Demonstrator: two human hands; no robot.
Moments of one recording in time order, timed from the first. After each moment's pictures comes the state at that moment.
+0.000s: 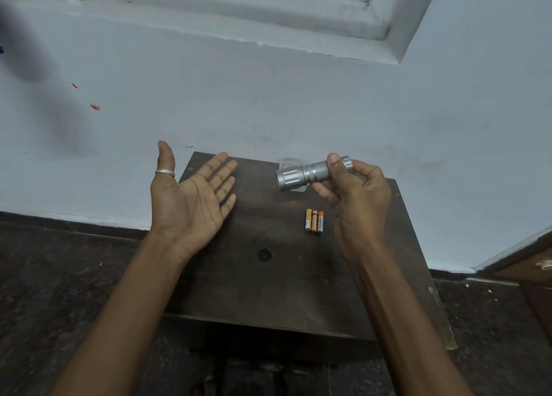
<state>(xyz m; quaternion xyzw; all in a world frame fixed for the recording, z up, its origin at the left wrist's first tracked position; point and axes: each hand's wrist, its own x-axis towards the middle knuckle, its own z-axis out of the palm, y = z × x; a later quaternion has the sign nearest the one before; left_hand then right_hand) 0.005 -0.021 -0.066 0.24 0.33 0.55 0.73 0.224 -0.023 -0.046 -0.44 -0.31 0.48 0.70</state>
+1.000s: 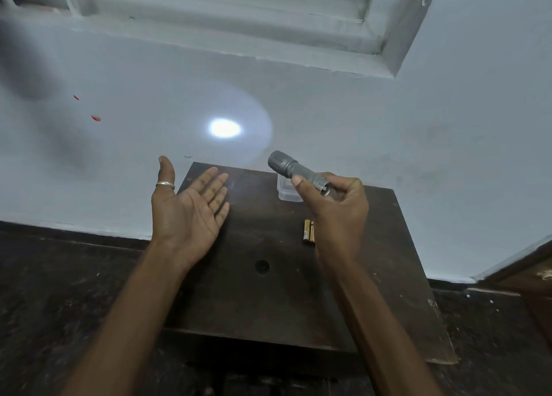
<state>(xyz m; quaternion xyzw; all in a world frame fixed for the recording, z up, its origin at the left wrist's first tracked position) 0.006 -0.017 -0.070 0.20 0.35 0.59 0.70 0.203 -0.027 -0.053 -0.52 -0.38 0.39 0.66</state>
